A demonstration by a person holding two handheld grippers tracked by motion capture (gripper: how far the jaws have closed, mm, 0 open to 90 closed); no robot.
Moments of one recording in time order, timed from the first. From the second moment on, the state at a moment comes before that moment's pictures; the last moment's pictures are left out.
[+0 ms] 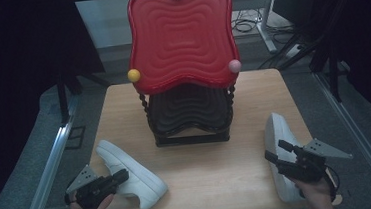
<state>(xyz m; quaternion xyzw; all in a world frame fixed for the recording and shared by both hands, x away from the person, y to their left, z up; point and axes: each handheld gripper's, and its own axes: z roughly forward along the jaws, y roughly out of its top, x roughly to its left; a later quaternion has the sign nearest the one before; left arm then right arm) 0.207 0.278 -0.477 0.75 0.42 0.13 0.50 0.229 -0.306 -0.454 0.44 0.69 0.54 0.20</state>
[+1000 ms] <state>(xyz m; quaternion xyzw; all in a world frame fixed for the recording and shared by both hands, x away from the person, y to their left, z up) 0.179 0.253 -0.508 0.83 0.39 0.11 0.40 0.227 -0.302 -0.452 0.44 0.69 0.54 0.19</state>
